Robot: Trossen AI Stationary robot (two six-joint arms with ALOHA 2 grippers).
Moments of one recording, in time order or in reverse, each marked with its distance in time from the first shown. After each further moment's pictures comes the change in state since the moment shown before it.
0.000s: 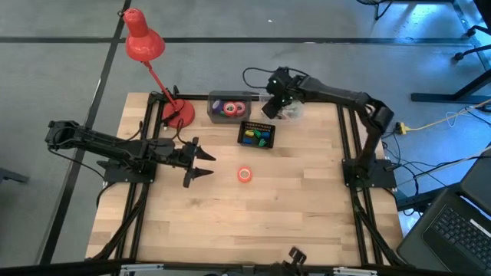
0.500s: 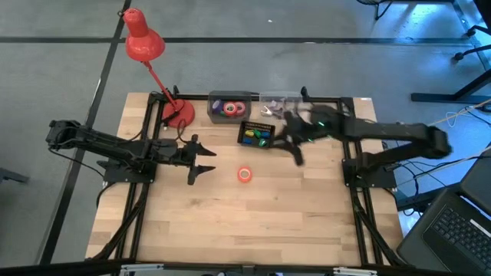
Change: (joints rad) left arm 0.010 0.036 0.000 -0.005 -0.108 0.068; right arm 0.407 -0.646 -0.518 0.594 -0.403 0.016
